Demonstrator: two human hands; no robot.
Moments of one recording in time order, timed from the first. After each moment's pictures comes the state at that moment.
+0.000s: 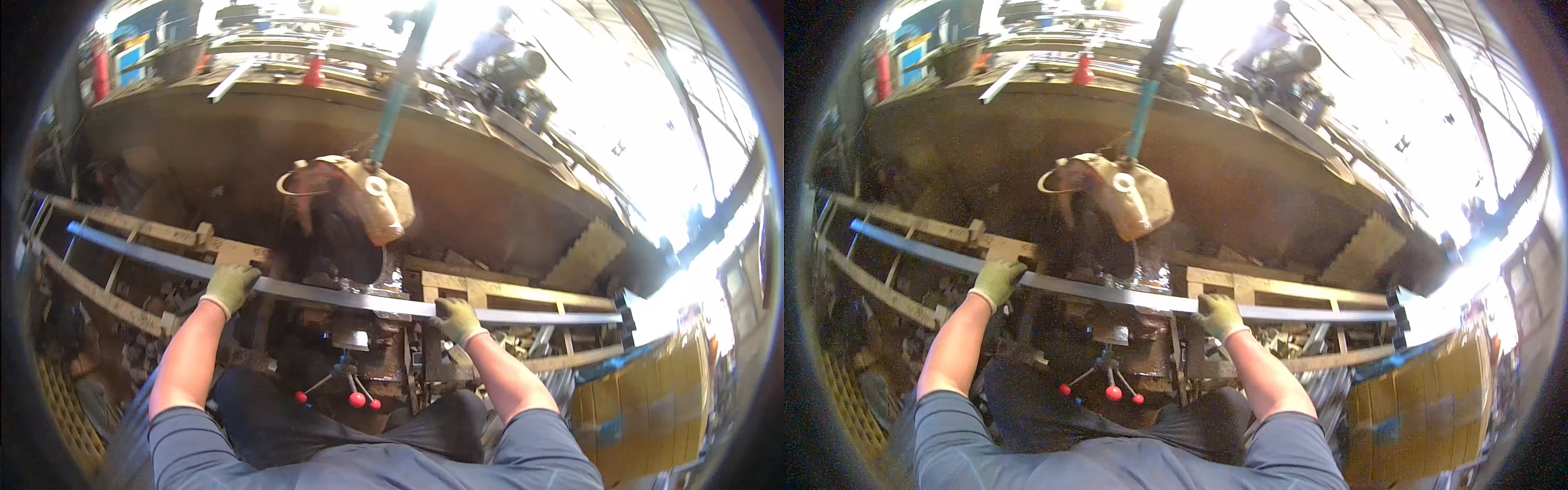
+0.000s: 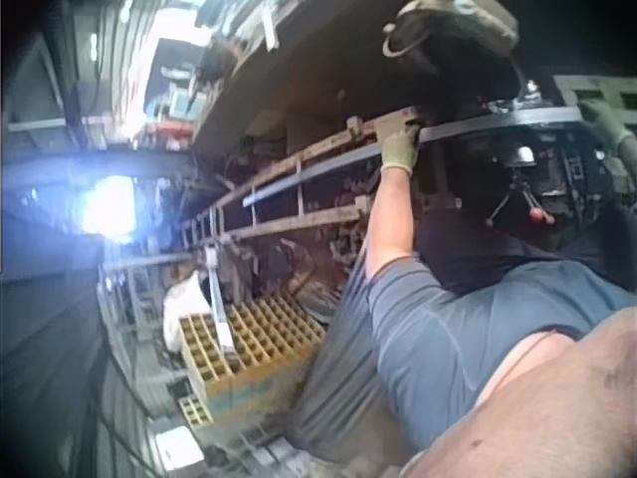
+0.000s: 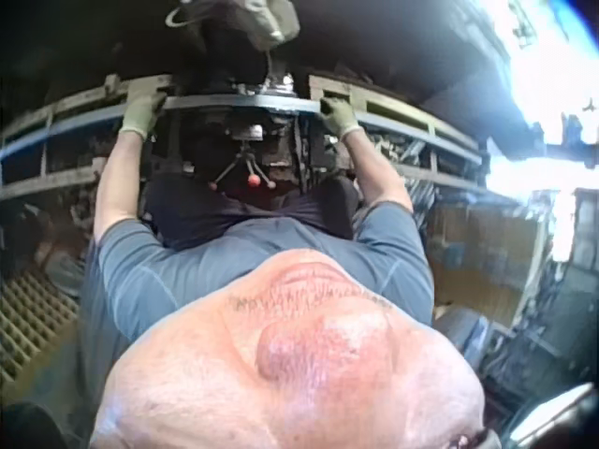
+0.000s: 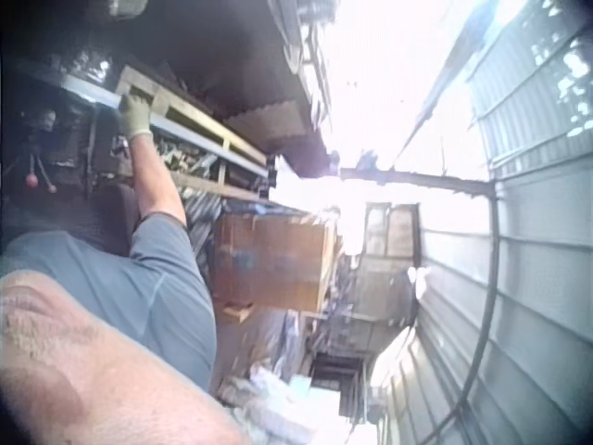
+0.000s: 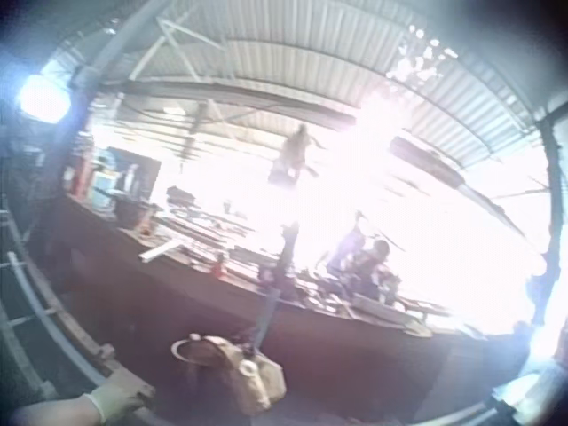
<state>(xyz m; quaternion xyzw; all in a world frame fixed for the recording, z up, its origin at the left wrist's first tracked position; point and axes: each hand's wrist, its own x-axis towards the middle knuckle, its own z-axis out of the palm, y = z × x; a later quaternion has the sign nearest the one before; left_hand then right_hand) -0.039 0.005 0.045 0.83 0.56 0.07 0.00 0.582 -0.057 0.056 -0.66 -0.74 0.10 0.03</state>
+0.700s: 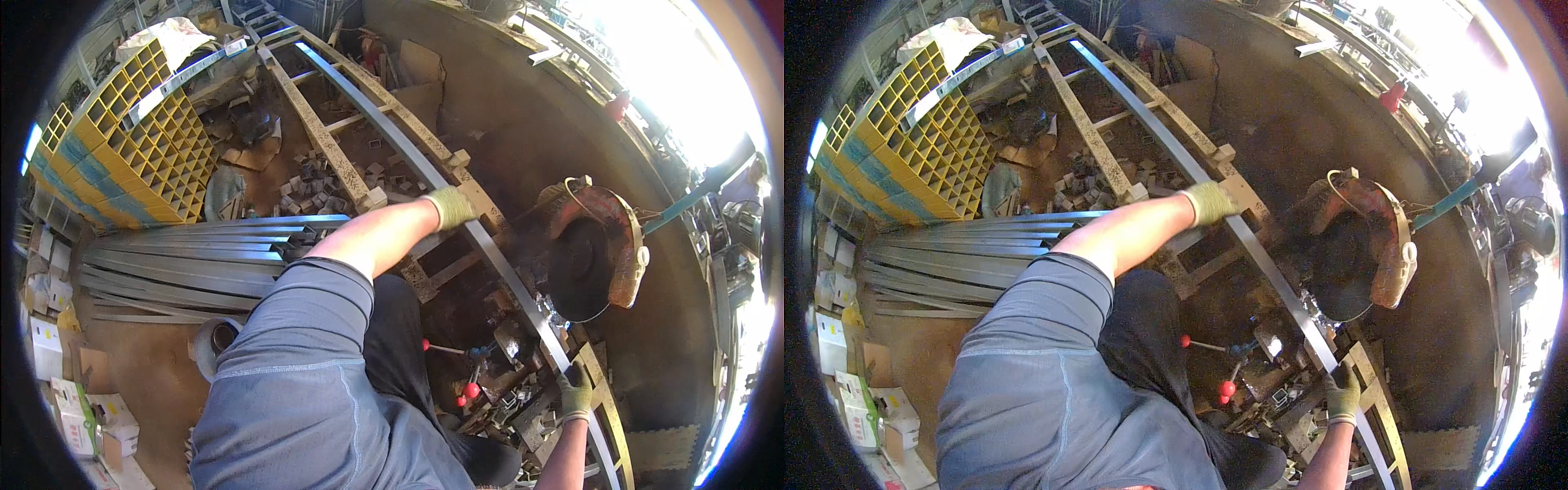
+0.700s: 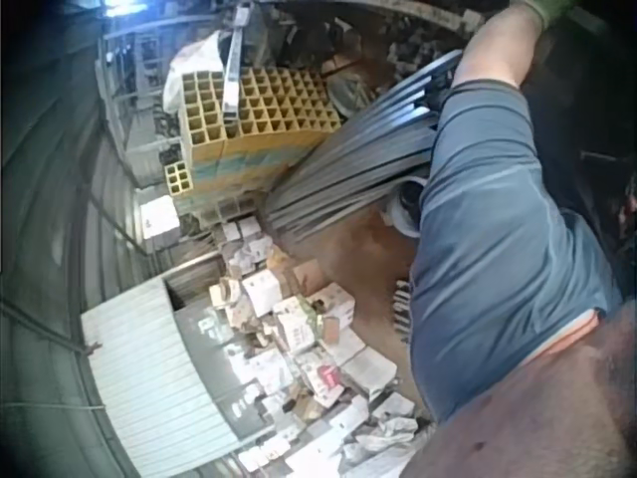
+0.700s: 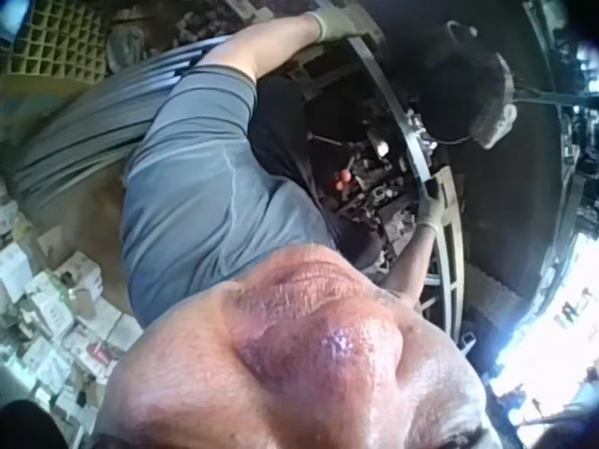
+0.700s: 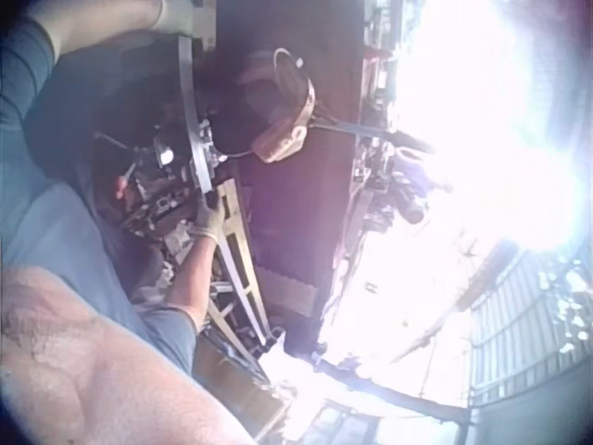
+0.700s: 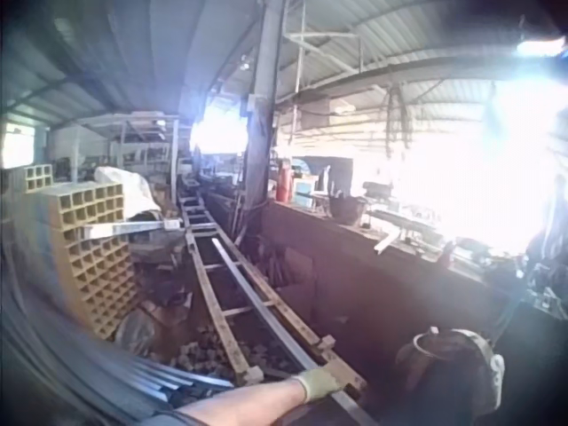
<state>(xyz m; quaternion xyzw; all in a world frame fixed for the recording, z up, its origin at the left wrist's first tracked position) -0.085 0.003 0.034 0.81 0.58 -0.03 -0.06 0.588 -0.020 -0.007 -0.59 -0.67 0.36 0.27</state>
